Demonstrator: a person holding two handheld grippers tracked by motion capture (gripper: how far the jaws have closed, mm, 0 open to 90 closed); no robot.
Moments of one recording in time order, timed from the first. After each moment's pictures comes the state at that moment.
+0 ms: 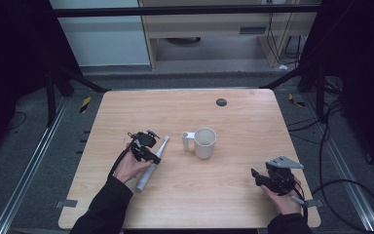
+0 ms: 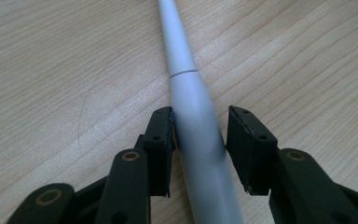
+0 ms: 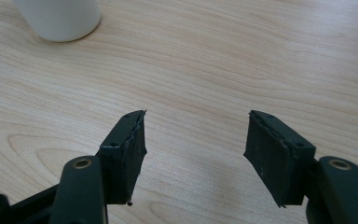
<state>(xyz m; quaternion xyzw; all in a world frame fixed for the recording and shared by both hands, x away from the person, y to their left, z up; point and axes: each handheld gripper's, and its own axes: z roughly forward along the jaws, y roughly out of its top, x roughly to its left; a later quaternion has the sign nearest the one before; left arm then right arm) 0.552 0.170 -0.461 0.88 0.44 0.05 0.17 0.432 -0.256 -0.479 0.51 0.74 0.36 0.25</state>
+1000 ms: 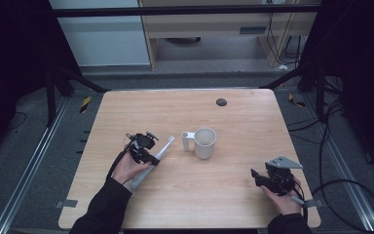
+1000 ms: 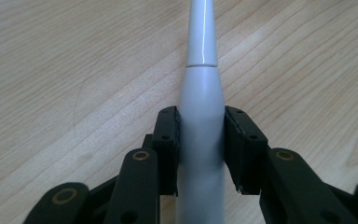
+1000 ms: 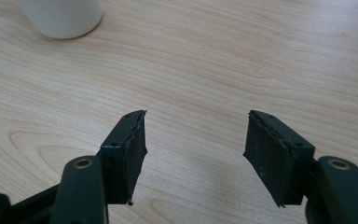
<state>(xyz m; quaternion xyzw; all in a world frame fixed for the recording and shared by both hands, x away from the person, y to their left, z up) 0.540 0.179 -0.447 0.88 0.43 0.05 0.20 0.431 -0.256 -0.479 0.51 0.75 0.36 0.25</state>
